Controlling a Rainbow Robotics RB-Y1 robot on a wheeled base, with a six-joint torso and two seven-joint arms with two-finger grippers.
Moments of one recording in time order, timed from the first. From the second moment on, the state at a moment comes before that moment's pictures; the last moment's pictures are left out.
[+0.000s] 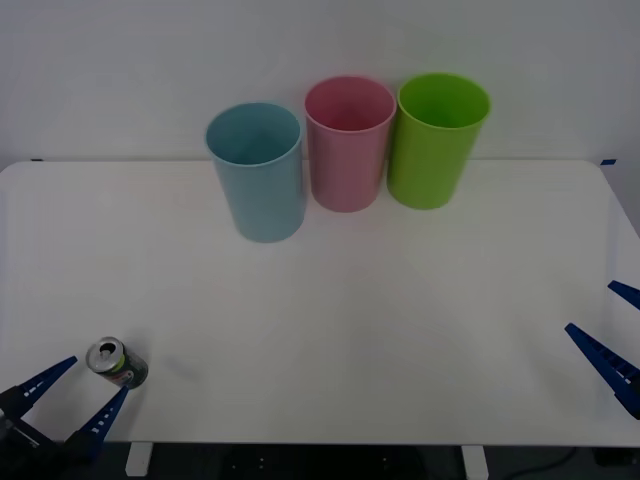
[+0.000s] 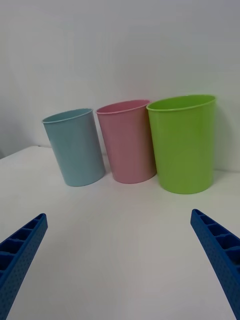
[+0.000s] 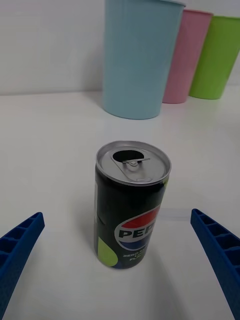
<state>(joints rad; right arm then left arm) 0.35 -0.40 -0.52 -1.66 0.96 -1.22 0.00 0.32 0.38 0.34 -1.20 -0.85 -1.10 -0.50</state>
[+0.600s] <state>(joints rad) 0.35 -0.40 -0.52 -1.66 0.96 -1.22 0.00 0.21 0.36 0.33 -1.09 -0.86 -1.10 -0.59</state>
